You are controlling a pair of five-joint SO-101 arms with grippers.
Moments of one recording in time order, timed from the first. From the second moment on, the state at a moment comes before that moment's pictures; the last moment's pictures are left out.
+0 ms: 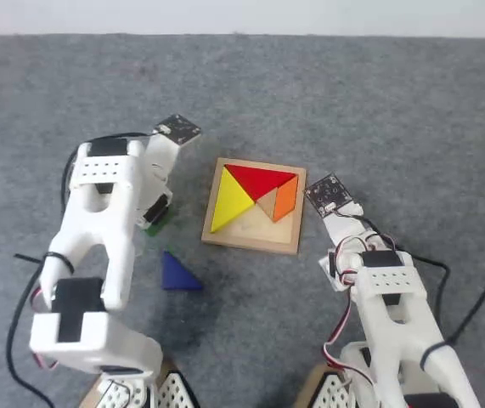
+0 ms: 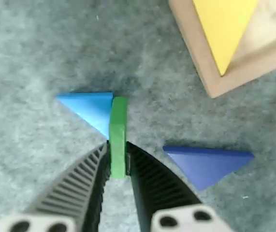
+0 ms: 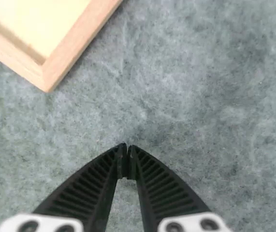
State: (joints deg) left arm -8.5 4.6 19.7 79.2 -33.7; right arm -7.6 -33.9 71.2 40.2 26.3
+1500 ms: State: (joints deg) left arm 25.0 28.8 -6.0 87.9 -32.5; right arm -7.6 -33.8 71.6 40.2 26.3
